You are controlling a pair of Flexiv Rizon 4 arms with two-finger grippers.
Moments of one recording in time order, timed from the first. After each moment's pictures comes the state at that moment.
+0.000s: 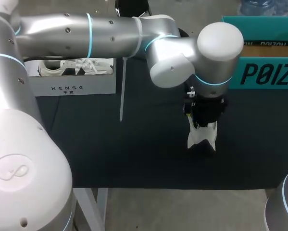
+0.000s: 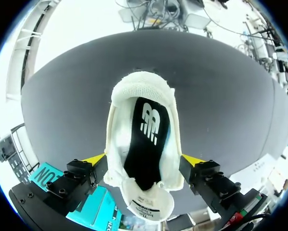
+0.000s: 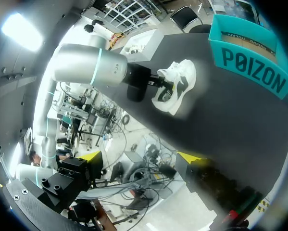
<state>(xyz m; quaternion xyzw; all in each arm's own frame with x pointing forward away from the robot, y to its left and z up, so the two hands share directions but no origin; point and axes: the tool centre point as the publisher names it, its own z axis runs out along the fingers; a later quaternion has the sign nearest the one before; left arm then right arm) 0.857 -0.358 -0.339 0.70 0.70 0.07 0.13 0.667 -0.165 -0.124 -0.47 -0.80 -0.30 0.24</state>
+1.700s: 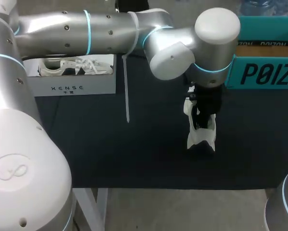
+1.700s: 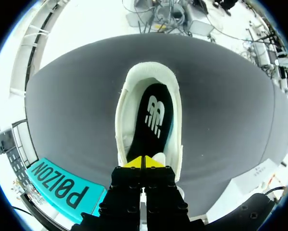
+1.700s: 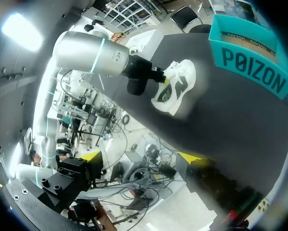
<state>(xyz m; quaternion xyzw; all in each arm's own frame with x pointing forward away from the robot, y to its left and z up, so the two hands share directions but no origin) 0.867 -0.360 -0.337 0.69 0.71 0.04 0.11 0.667 -0.165 -0.124 -0.47 -0.80 -0.30 0.24</state>
